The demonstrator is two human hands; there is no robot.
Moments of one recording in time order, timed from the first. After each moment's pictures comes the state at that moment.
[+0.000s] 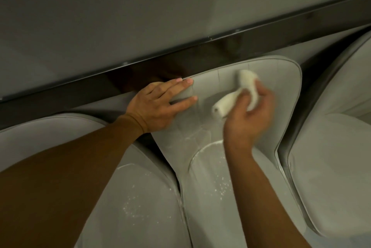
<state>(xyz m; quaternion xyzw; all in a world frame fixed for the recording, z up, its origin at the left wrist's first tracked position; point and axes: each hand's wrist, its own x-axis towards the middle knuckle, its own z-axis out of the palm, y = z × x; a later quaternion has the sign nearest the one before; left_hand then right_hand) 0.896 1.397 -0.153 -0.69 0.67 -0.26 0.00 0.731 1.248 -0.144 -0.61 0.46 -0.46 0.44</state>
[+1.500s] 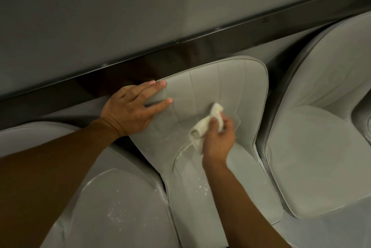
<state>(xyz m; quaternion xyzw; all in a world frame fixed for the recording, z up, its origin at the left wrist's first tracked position) 0.895 1.398 -0.153 -0.69 0.67 -0.28 0.00 0.699 1.266 -0.195 -0.47 0.58 -0.32 0.59</state>
